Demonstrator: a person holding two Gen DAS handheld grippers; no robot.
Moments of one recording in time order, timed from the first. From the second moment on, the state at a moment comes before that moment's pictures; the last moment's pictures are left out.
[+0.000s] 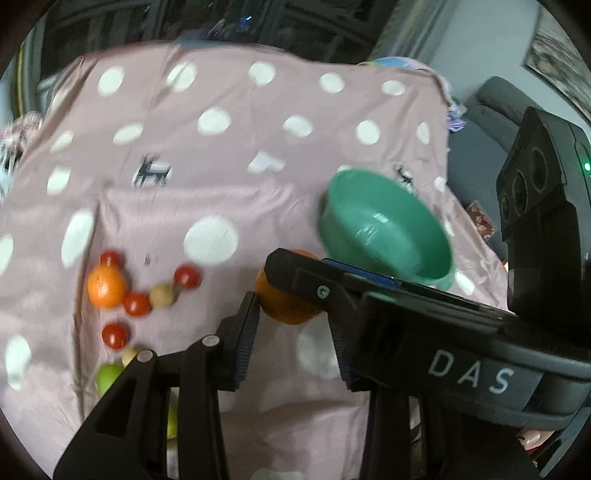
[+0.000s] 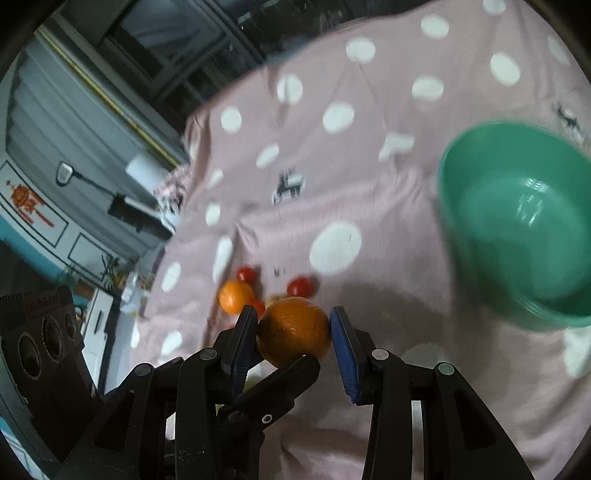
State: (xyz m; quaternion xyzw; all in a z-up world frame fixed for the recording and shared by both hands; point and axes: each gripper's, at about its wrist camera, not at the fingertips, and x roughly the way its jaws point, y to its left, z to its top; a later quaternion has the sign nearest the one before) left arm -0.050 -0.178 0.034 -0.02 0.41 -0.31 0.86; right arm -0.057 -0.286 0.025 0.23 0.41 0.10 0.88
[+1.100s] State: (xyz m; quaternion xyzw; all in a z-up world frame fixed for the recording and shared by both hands) left arm -0.021 -0.352 0.021 0.06 0.42 -0.45 0.78; right arm -0.079 -0.447 0.029 0.33 0.36 -0.08 0.87
